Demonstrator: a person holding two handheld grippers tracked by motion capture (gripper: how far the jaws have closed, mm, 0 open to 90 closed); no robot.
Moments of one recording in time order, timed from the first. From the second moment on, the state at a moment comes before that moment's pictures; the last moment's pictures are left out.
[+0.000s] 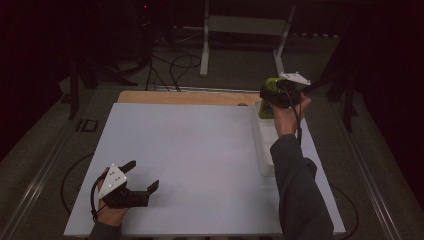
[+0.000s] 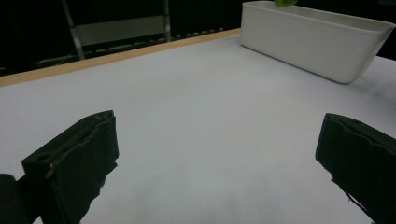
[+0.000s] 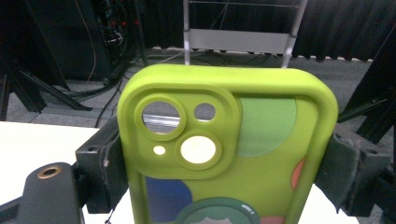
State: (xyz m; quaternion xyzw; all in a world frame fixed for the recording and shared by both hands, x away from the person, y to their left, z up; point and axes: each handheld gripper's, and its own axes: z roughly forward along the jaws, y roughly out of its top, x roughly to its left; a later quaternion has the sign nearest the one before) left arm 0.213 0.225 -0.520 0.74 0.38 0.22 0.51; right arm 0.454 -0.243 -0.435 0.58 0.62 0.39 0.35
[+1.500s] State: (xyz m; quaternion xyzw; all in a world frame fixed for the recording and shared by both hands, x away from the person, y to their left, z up) left arm 0.213 0.224 -0.522 0.75 0.38 0.21 0.51; right arm 0.488 -0.247 -0.456 0.60 0.63 0.36 0.34
